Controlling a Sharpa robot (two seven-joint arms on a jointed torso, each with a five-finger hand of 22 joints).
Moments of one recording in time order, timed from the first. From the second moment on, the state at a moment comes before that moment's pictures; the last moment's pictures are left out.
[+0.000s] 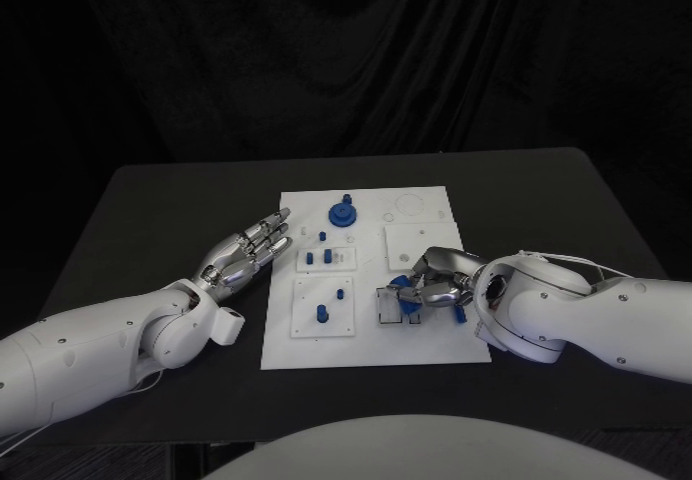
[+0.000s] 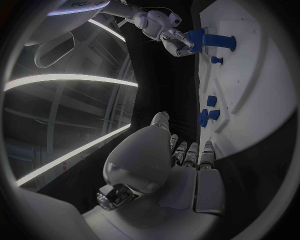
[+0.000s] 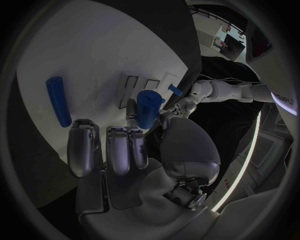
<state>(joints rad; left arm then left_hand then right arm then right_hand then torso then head) 1.02 -0.85 -0.21 1.36 -0.21 0.02 0.68 1.58 0.25 -0.21 0.27 0.53 0.18 -0.02 0.03 0.03 0.01 0.05 0.01 0.00 0.00 0.09 0.00 0.00 0.16 0.01 0.17 0.01 0.03 1.18 -0.97 -0.25 1.87 -1.20 -0.33 -0.47 0.96 -0.03 0.27 0.29 0.37 0.98 0.04 0.35 0.77 1.47 -0.03 1.57 1.31 1.47 -0.09 1.52 1.31 0.04 1.47 0.02 1.42 1.31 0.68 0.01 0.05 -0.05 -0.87</state>
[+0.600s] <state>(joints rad) 1.02 -0.84 -0.21 1.36 -0.21 0.02 0.68 1.58 0.25 -0.21 0.26 0.53 0.19 -0.02 0.03 0.03 0.01 0.05 0.01 0.00 0.00 0.09 0.00 0.00 0.16 0.01 0.17 0.01 0.03 1.18 -0.96 -0.25 1.86 -1.21 -0.32 -0.48 0.83 0.01 0.19 0.29 0.21 0.99 0.04 0.31 0.77 1.46 -0.03 1.57 1.31 1.47 -0.09 1.51 1.31 0.04 1.47 0.02 1.41 1.31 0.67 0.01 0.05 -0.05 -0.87</state>
